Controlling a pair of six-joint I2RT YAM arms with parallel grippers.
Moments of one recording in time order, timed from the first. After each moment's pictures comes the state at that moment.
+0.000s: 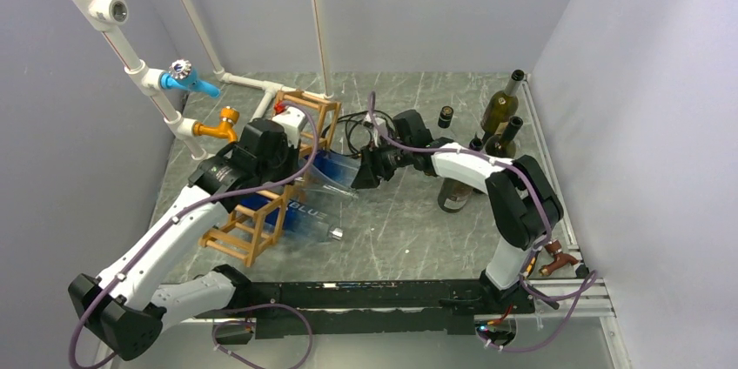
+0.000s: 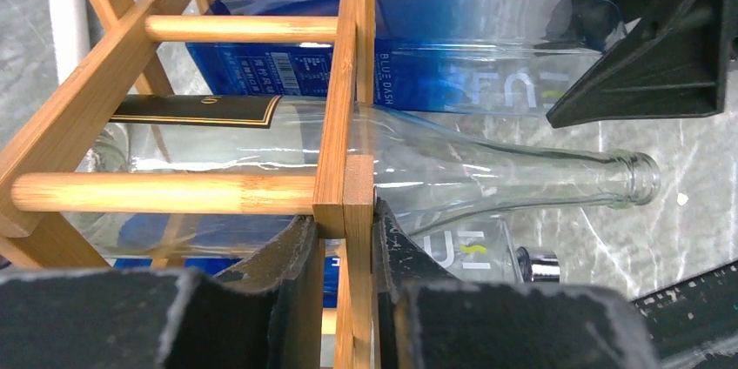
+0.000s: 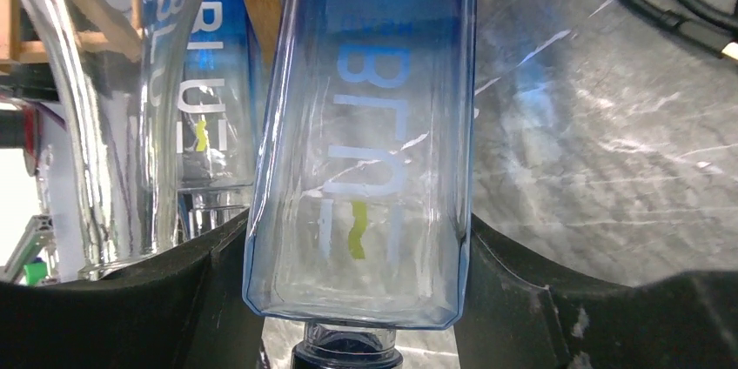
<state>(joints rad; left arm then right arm) -0.58 1.05 1.08 -0.72 -0.15 -0.13 0.55 1.75 1.07 -0.06 -0.80 0.15</state>
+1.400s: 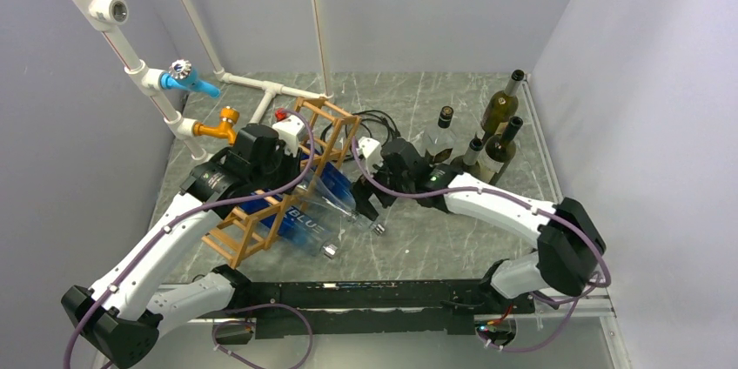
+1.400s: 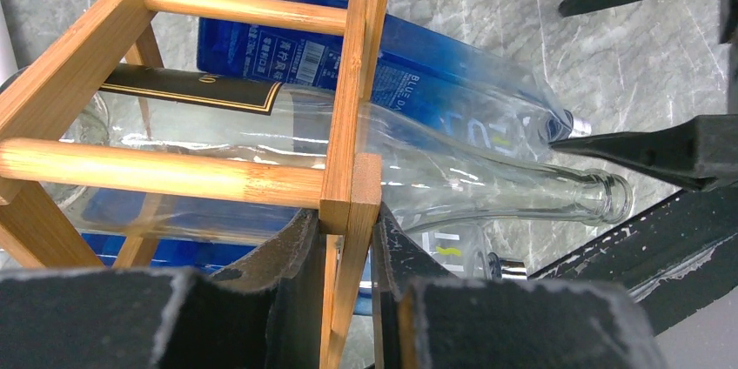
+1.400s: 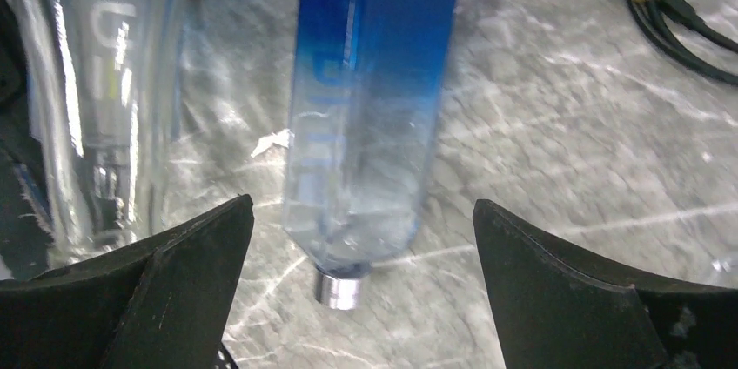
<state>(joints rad) -0.57 0.99 1.07 -0.79 -0.01 -0.13 0.84 1.43 0.97 -0.28 -0.22 0.00</state>
